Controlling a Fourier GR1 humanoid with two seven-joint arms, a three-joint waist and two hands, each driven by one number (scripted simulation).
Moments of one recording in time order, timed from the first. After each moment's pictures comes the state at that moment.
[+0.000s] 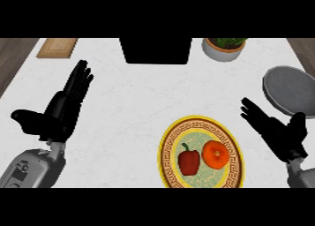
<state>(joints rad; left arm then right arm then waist) -0.26 0.35 -0.27 -1.59 0.28 0.29 0.06 -0.11 -0.49 0.24 -1.39 -0.41 0.11 0.14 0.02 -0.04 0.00</state>
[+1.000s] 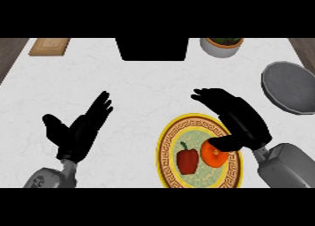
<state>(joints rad) -0.12 0.28 -0.33 -1.52 0.41 0.16 0.16 -0.41 -0.56 0.62 -1.56 0.54 -0.14 0.09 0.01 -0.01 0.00</state>
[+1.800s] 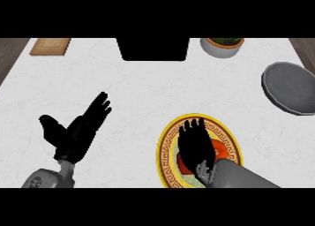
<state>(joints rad) -0.11 0.28 -0.31 -1.52 0.42 0.13 0.15 -0.54 -0.32 0.96 -1.49 0.77 0.67 0.87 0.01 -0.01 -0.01</state>
